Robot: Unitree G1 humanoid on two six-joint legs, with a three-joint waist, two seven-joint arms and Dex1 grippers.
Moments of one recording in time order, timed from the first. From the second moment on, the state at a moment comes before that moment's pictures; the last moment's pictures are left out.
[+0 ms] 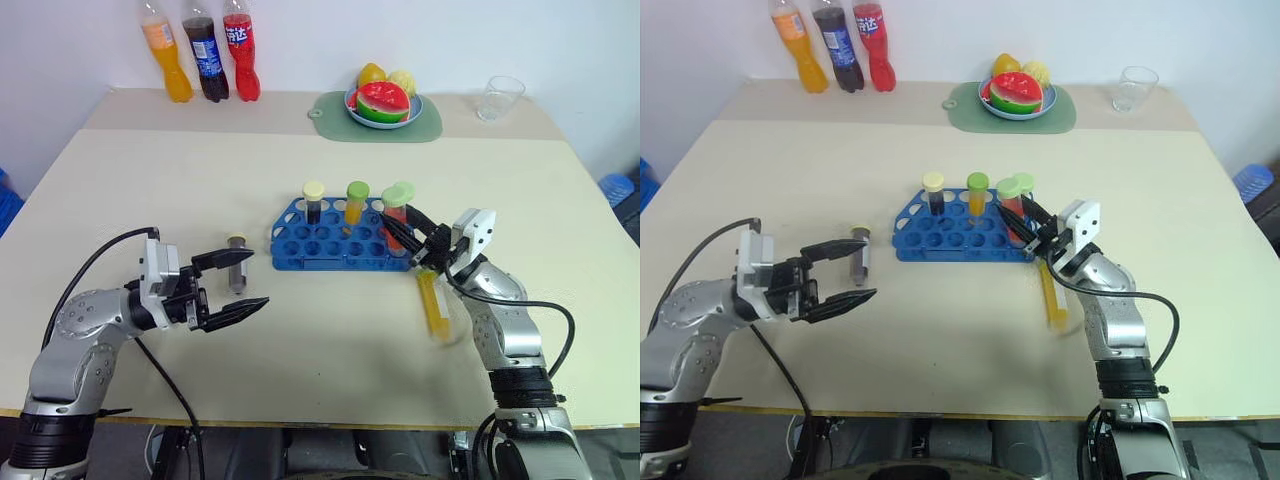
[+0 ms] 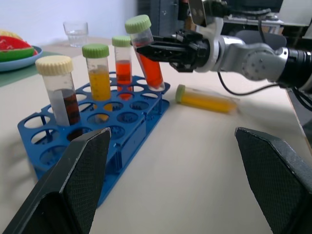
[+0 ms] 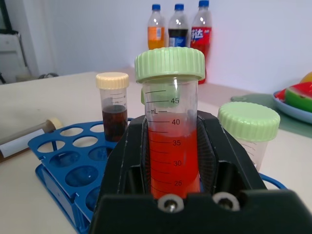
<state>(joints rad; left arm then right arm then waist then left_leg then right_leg) -0.05 0.65 0.18 -0.26 -0.64 0.20 -1.16 -0.31 -0.30 -0.06 0.10 0.33 -0.10 0.75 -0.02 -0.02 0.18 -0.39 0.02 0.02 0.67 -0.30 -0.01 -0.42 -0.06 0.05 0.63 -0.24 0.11</state>
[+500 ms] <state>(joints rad) -0.06 0.62 0.17 -0.25 -0.64 0.18 -1.15 -0.30 -0.34 -0.06 0.19 0.26 -0.21 0.73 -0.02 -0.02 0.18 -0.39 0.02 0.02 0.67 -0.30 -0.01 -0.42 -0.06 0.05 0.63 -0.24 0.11</state>
